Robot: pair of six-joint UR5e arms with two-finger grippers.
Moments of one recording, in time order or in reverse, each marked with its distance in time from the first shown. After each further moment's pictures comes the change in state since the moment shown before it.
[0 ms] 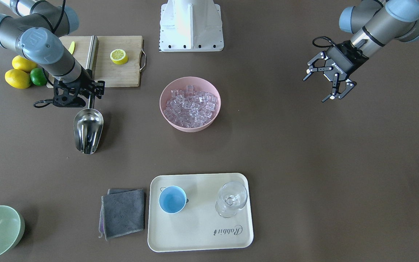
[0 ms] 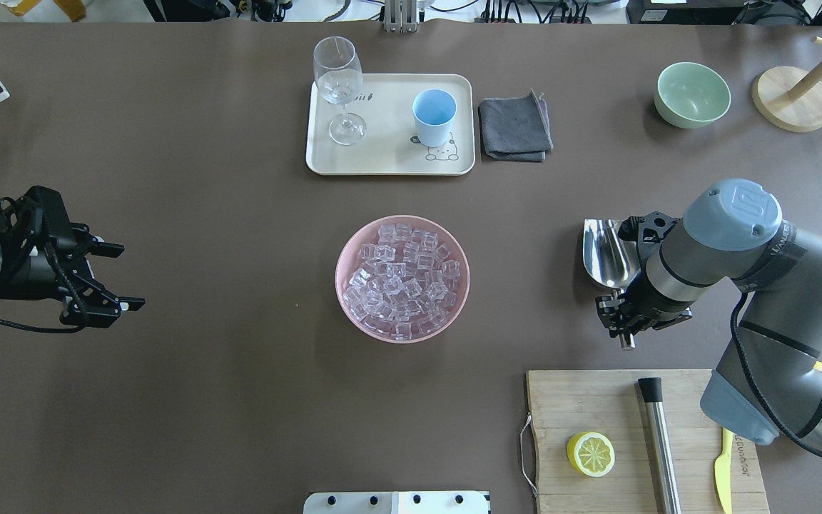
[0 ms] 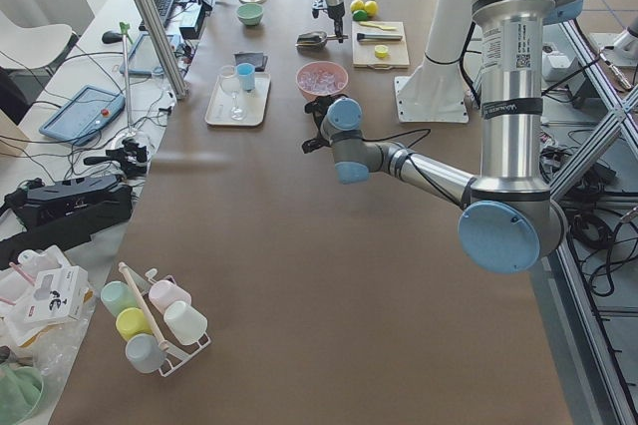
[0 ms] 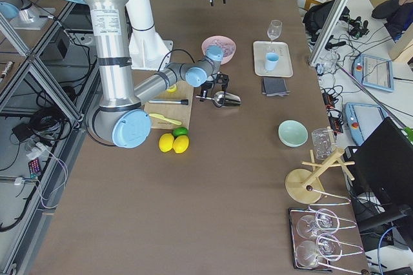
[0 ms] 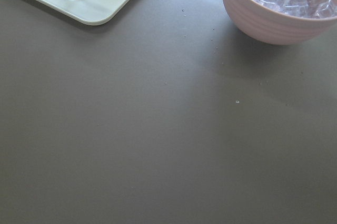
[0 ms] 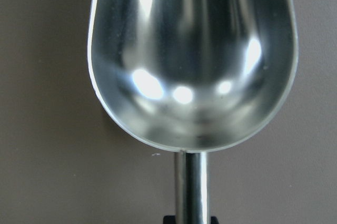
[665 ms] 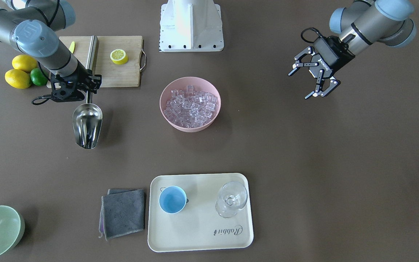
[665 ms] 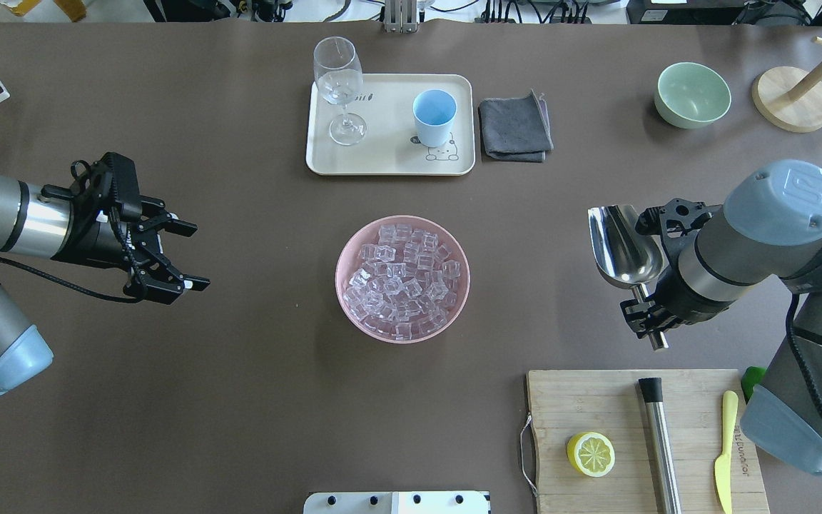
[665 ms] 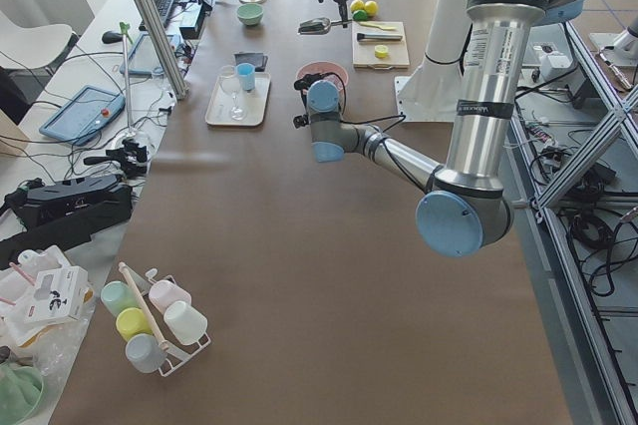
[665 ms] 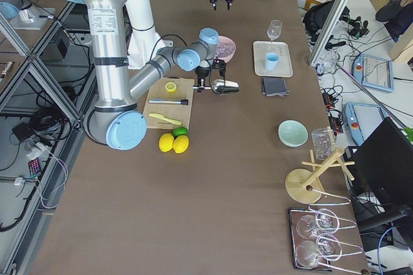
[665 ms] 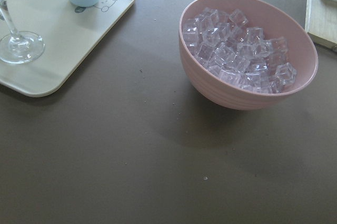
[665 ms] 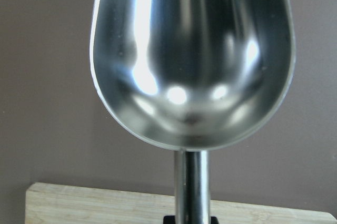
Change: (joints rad) left arm -0.025 -0.213 0.102 -0.004 -0.142 0.001; right arm 0.021 -0.031 0.221 -0.216 -0.039 -0.183
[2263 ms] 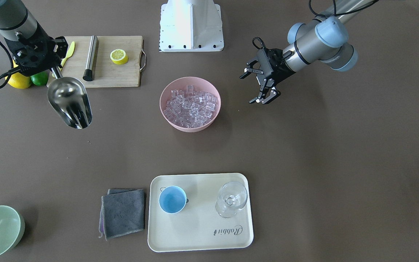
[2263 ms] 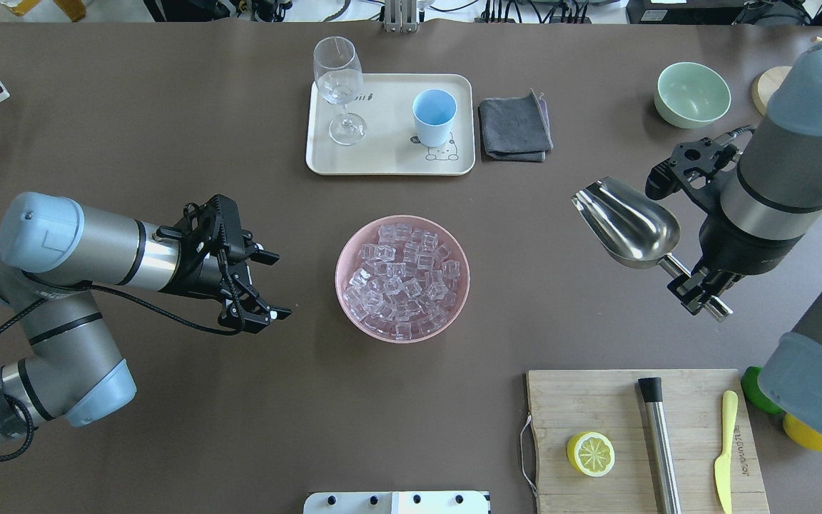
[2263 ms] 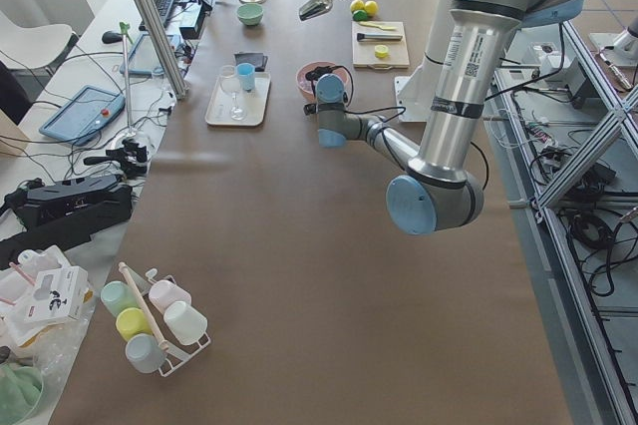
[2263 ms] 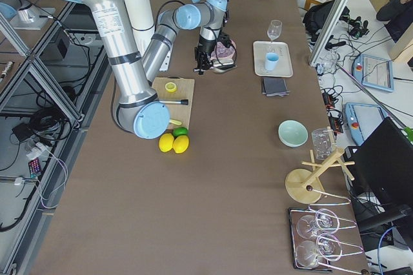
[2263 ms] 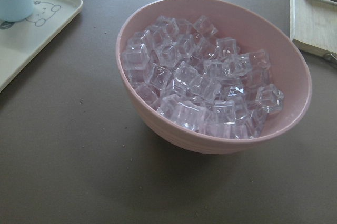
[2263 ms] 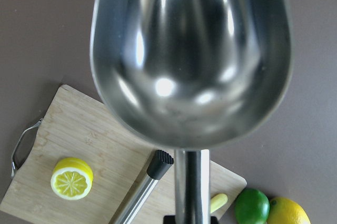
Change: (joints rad) left arm 0.169 -0.152 0.109 -0.018 0.132 -0.001; right arm 0.123 0.241 0.187 -0.680 0.010 -0.634
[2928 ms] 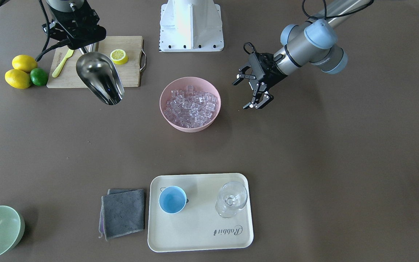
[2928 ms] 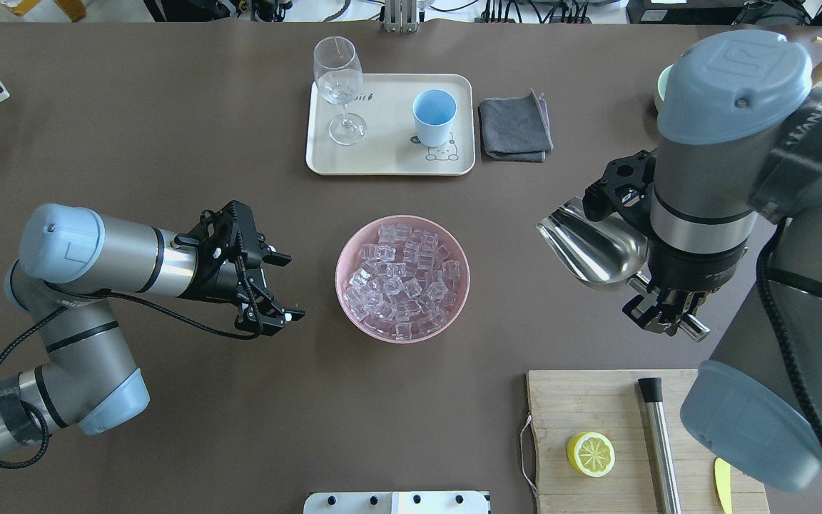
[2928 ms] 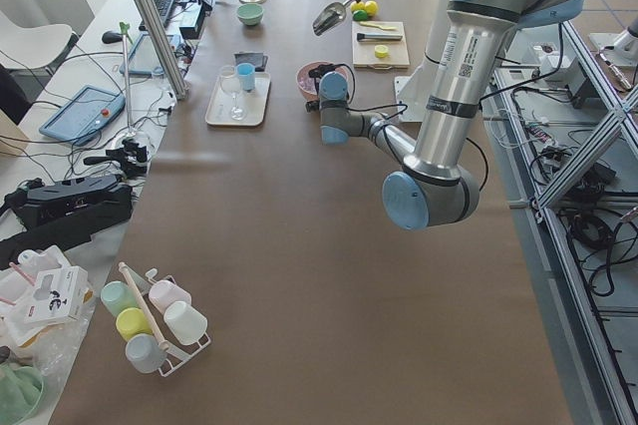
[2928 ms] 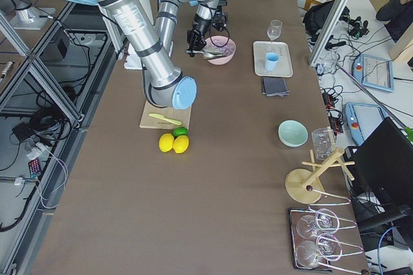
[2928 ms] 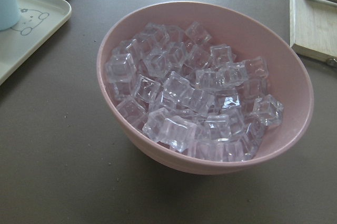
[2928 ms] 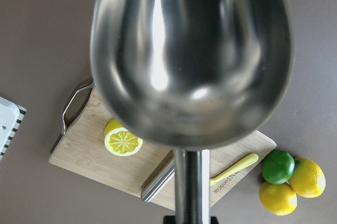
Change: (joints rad) left arm 0.041 -0.035 0.022 -0.001 0.058 0.002; right arm -0.154 0.348 -0.095 -0.427 -0.061 -0.014
